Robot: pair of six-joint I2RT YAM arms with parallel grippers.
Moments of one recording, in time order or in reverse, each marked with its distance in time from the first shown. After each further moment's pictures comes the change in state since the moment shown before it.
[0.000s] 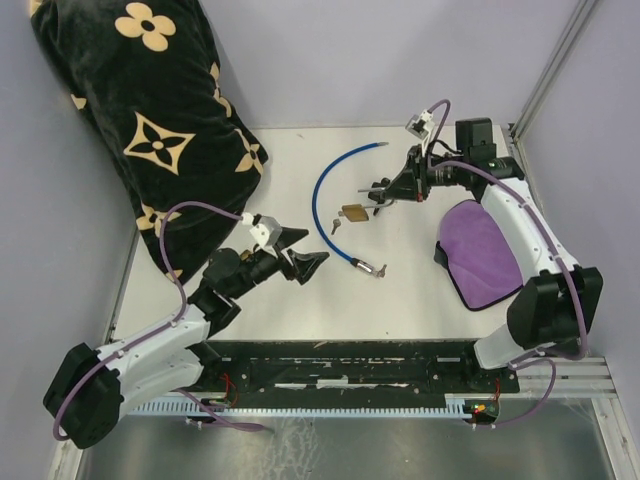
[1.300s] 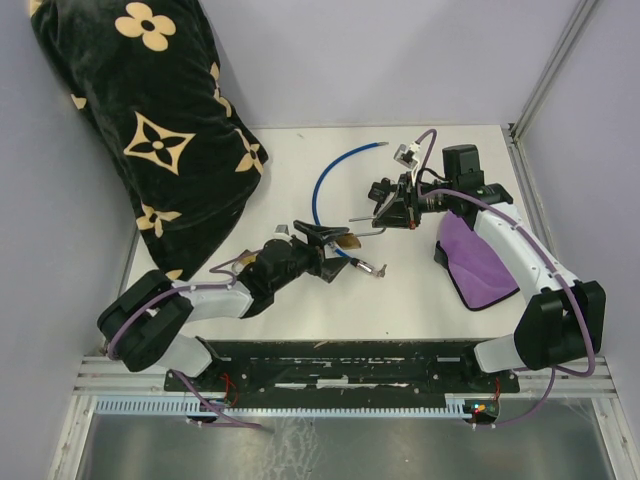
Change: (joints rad) left arm -0.106 0.514 0.106 0.095 -0.240 -1.727; right arm 0.085 -0.148 -0.279 0.117 -0.044 0.003
